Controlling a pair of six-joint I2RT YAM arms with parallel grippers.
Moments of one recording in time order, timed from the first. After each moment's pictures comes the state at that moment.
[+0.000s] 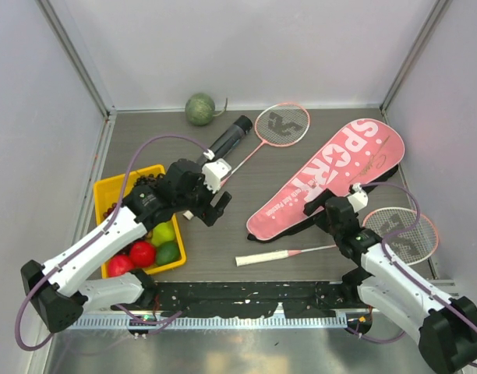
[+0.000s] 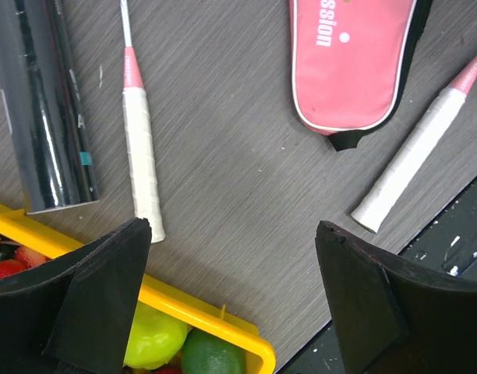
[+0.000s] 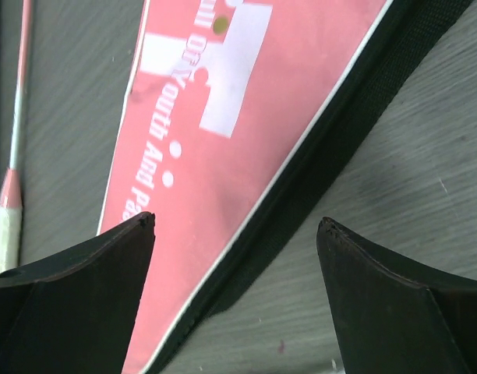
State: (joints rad) left arm -0.76 1.10 1.08 -0.72 0.02 0.06; right arm 0.46 0.78 0.34 -0.26 0.36 0.96
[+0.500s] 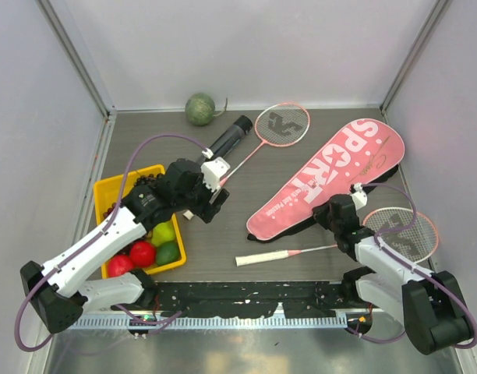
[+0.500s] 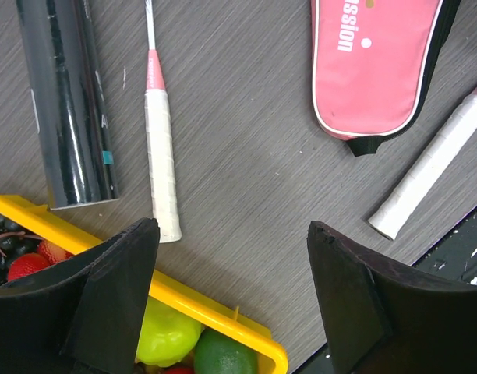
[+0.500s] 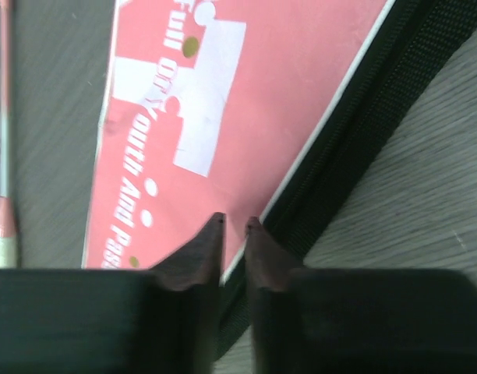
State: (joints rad) left arm -0.76 1.10 1.08 -0.71 -0.03 0.08; right arm 0.28 0.99 0.26 0.06 0.21 0.94
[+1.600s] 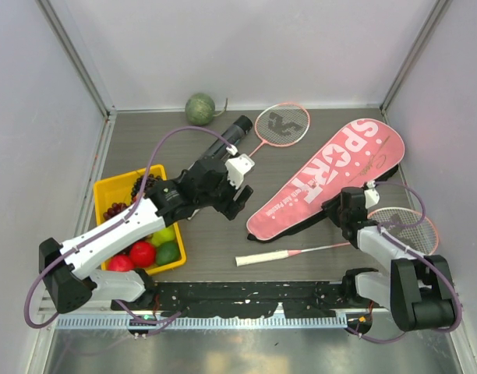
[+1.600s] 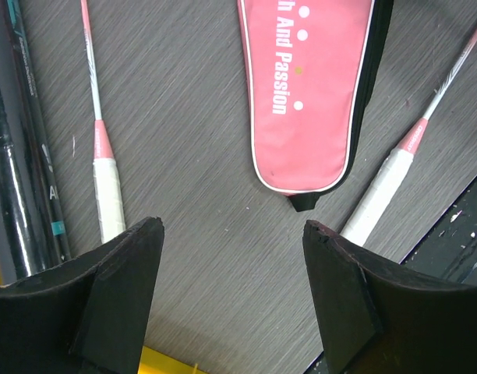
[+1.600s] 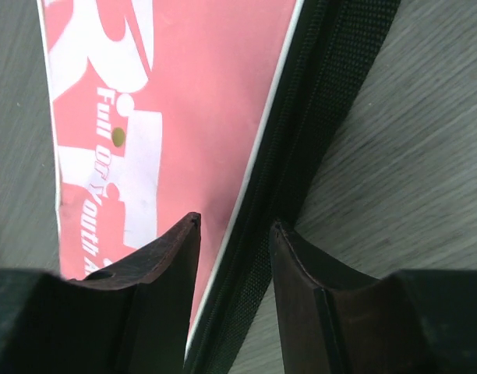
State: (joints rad) left arm -0.89 1.25 1.18 -0.59 -0.05 -0.01; right arm 0.09 1.11 0.32 0.07 0.17 0.92
